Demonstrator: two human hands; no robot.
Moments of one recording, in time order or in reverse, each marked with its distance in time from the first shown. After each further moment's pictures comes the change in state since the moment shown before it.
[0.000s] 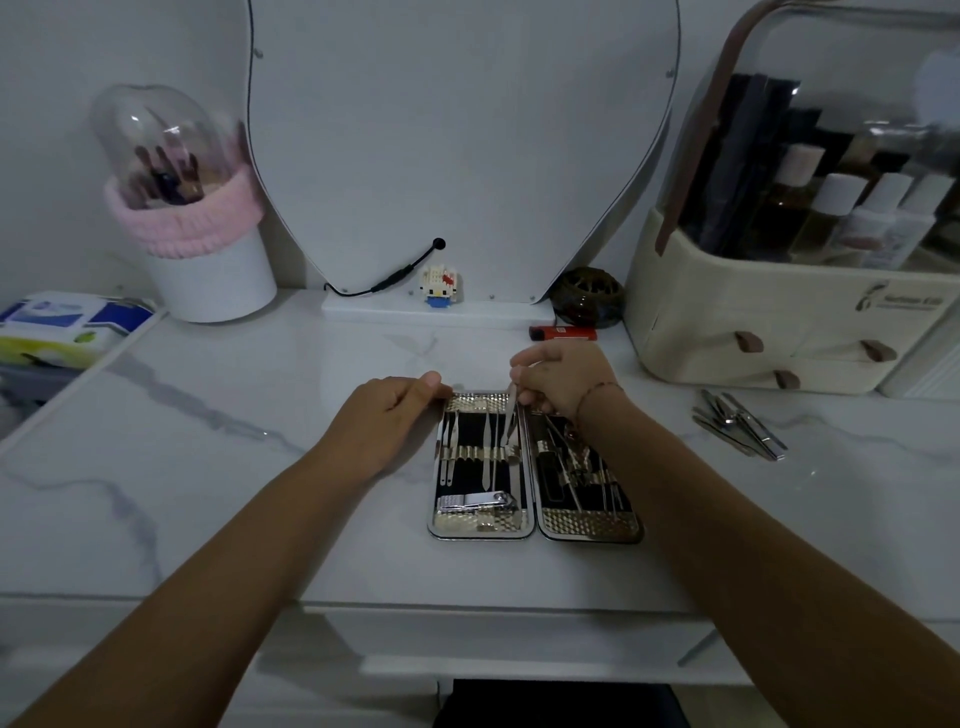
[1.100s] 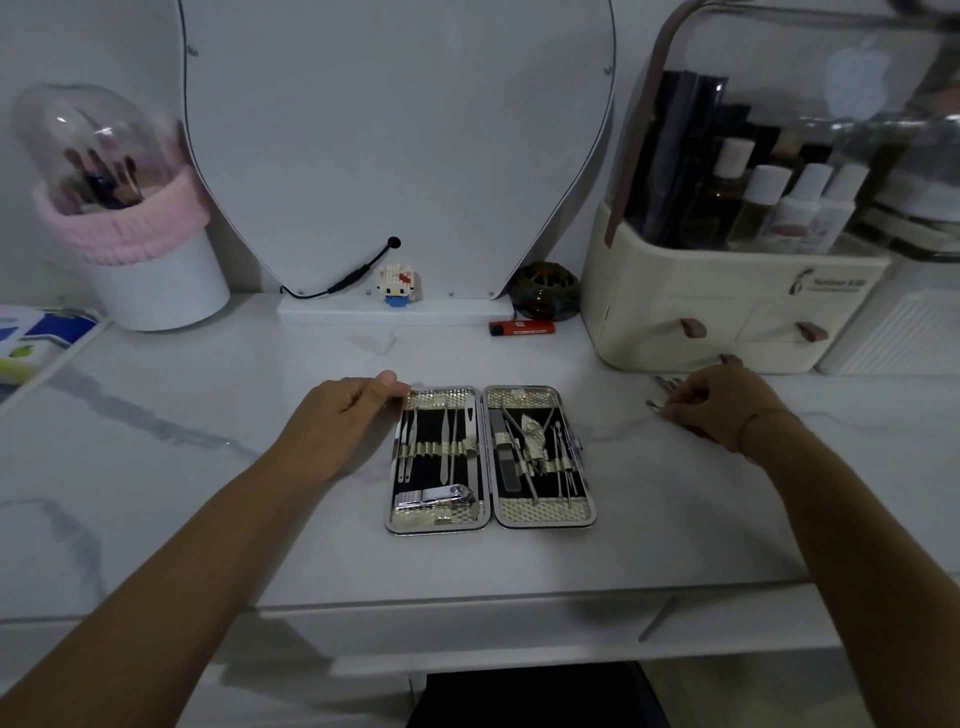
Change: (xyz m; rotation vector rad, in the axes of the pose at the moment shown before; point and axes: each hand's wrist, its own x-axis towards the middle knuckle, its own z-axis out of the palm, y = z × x) left_hand 0.002 -0.006 0.004 -0.051 0.039 -0.029; right_hand -0.035 0.060 -0.156 -0.848 0.189 0.101
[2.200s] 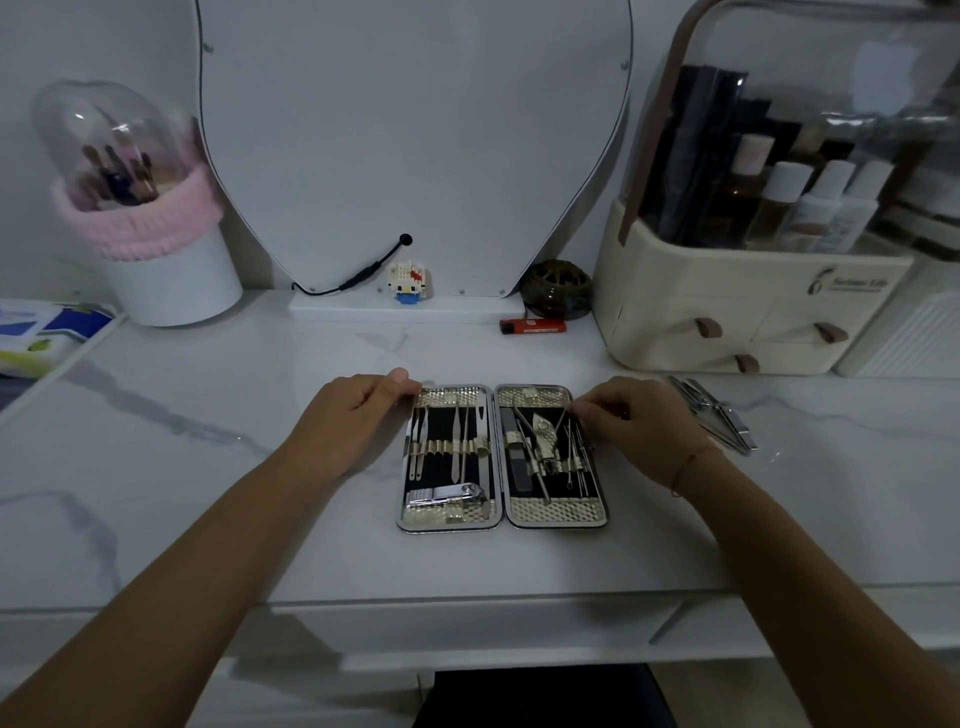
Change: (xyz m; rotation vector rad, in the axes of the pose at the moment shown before) left_hand 0.003 -0.008 -0.001 0.004 -0.026 0.017; right_hand -0.030 -0.065 0.042 0.267 0.069 -0.403
